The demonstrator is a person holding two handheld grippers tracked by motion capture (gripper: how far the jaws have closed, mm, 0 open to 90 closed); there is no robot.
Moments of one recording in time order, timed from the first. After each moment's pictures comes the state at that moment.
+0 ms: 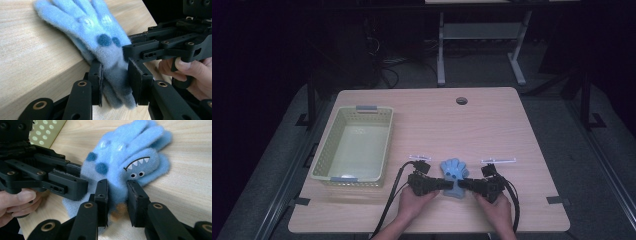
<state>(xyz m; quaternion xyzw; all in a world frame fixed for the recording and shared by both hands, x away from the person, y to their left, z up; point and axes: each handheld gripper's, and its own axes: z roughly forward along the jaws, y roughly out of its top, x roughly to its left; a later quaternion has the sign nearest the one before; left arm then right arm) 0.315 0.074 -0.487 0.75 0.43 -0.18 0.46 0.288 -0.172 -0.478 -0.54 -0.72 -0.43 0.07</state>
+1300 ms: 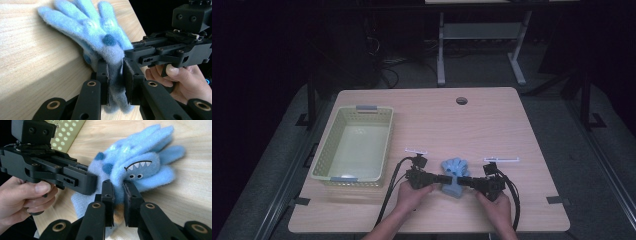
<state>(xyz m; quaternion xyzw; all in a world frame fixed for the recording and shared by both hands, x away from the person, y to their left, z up) 0.330 0.083 -0.483 0.73 0.44 -0.23 0.47 0.289 -0.175 -0.474 -0.54 -0.70 -0.46 0.10</state>
